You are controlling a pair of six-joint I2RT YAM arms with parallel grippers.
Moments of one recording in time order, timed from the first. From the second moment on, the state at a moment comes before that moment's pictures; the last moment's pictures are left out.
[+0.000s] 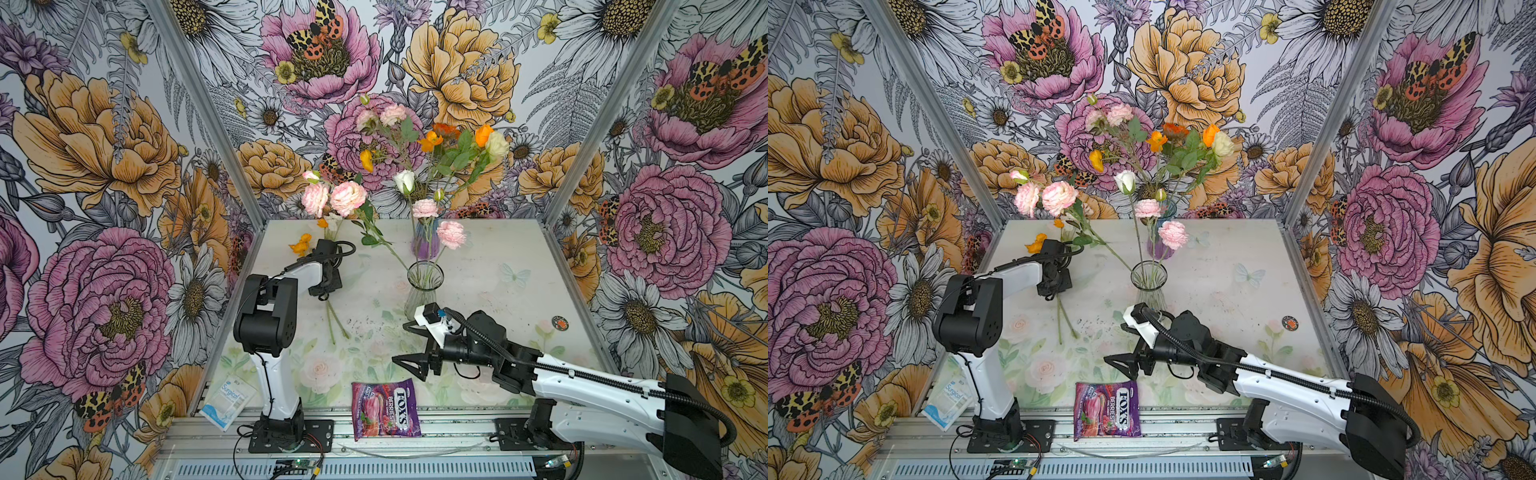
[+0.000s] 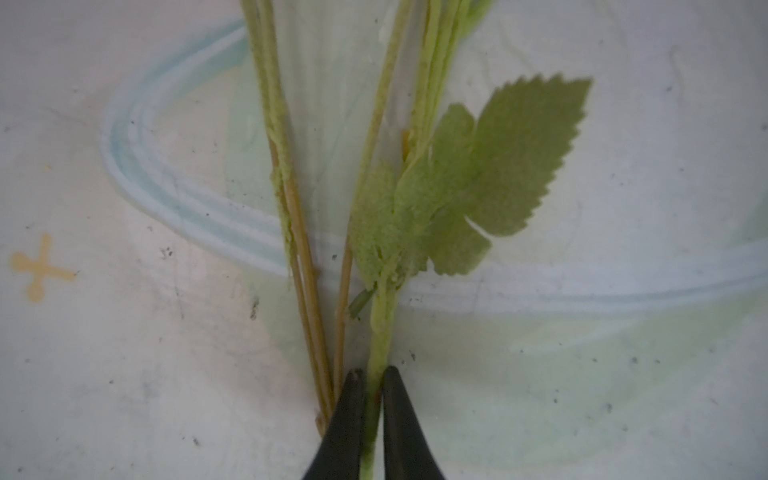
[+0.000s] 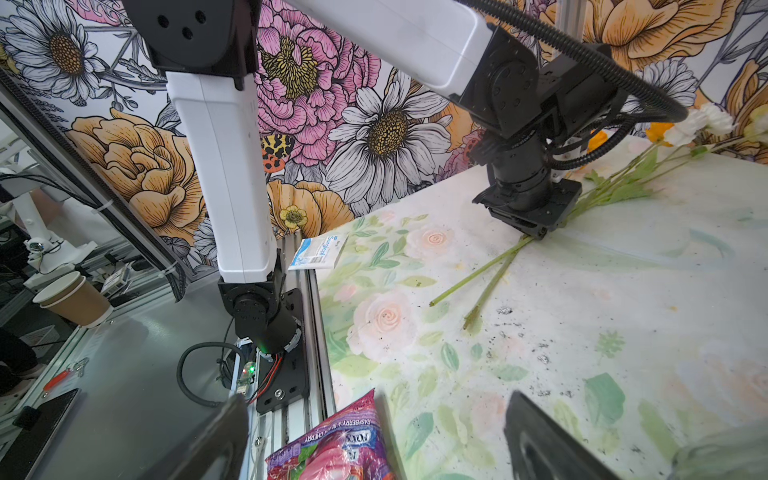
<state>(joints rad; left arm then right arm) -0.15 1.95 1.26 -0.49 -0.19 -0.41 1.00 1.05 0.57 0.27 -0.35 0.22</state>
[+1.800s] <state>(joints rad) -0.13 0.50 0.93 -0.57 -0.42 -0.40 1.01 1.03 0.72 0.12 -0.36 0.19</state>
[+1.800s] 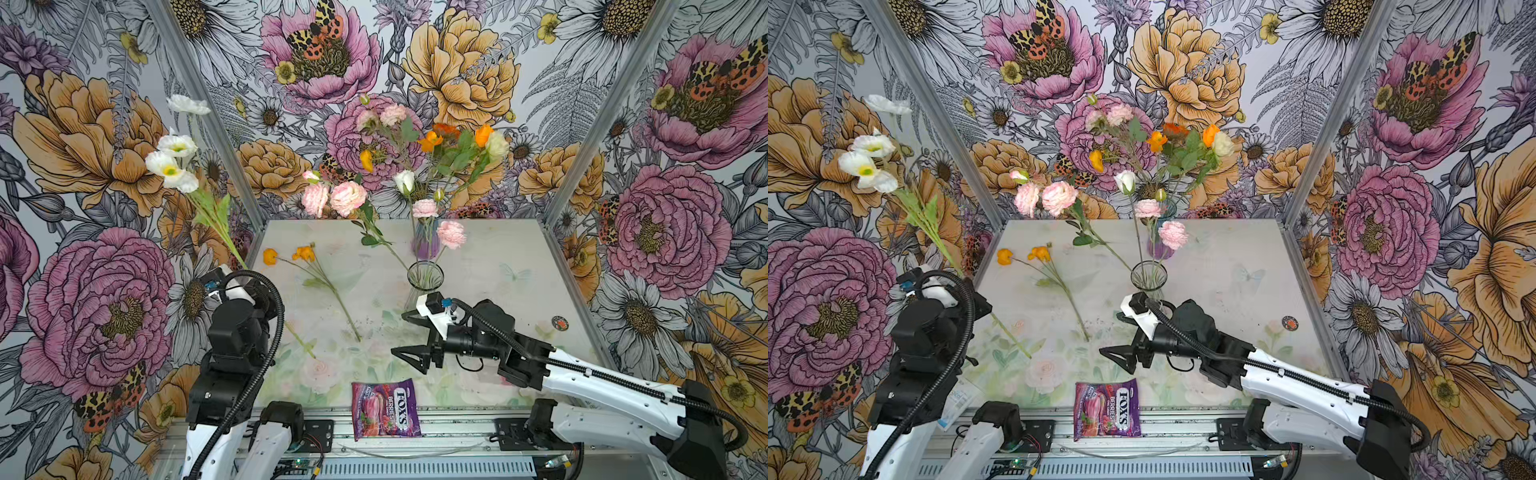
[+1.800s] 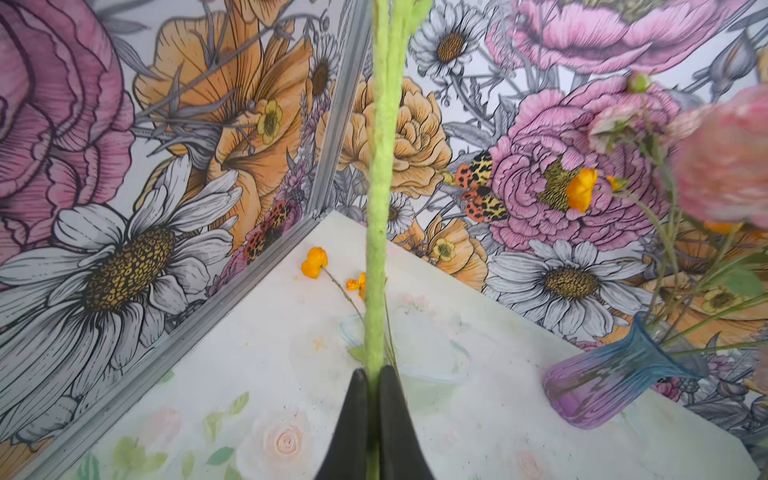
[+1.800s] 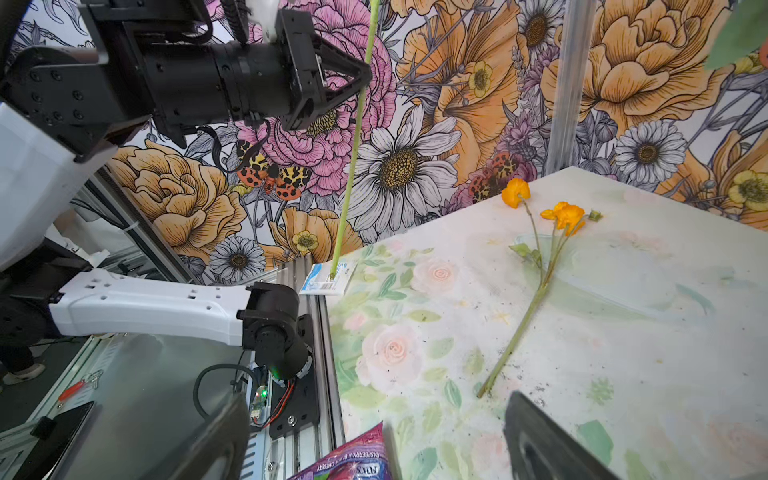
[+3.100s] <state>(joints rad) -0.81 0.91 0.88 0.17 0.16 -0.06 0.82 1.08 1.05 0.14 -0.37 0.14</state>
